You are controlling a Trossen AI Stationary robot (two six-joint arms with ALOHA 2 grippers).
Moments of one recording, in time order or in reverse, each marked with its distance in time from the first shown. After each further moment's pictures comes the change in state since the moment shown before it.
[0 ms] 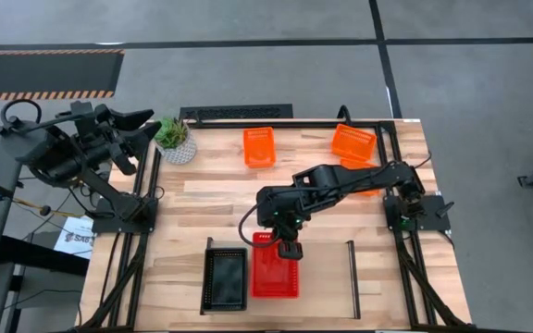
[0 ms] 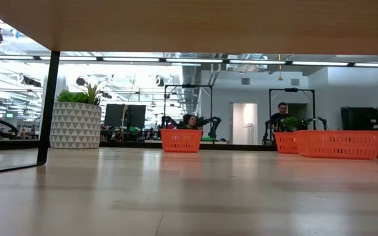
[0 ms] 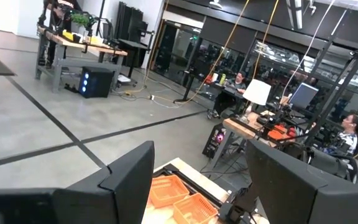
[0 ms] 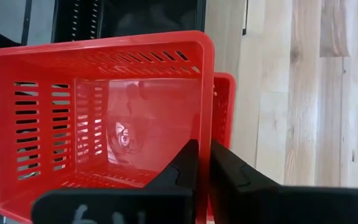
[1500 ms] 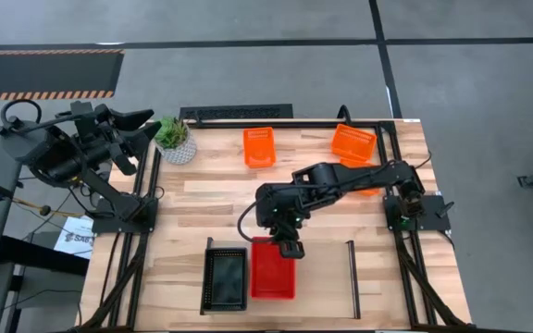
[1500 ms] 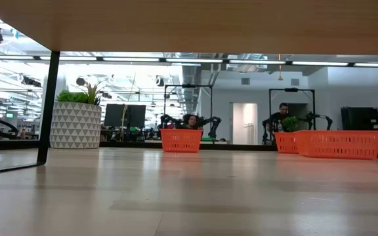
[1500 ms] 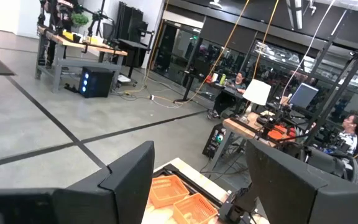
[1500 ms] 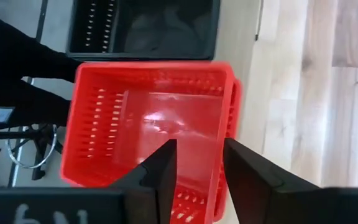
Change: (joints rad) left arm 0.000 0.000 0.000 0.000 0.000 -0.001; right arm -0.008 0.000 0.000 0.015 -0.051 -0.054
